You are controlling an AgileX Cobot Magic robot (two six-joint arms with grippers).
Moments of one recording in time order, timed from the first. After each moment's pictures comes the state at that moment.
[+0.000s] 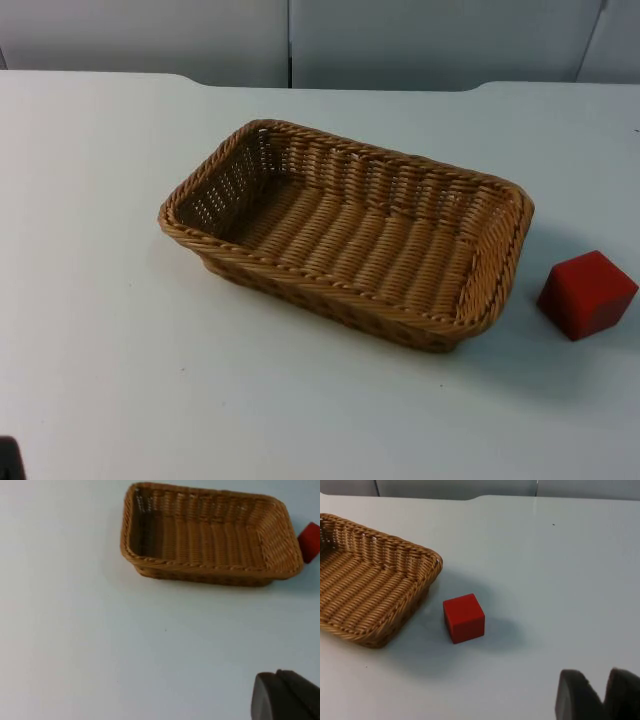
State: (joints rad) right arm -0.03 0.00 -0.52 0.06 1.09 -0.11; left arm -0.09 0.40 -0.66 -0.43 1.09 0.31
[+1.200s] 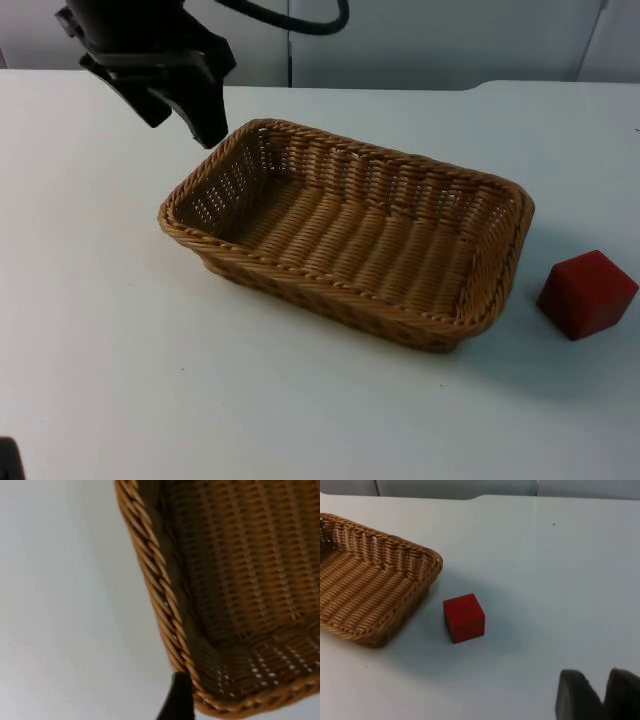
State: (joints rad) right arm -0.03 0.00 -0.52 0.06 1.09 -0.11; left arm -0.30 2.04 -1.65 -0.26 1.03 0.48
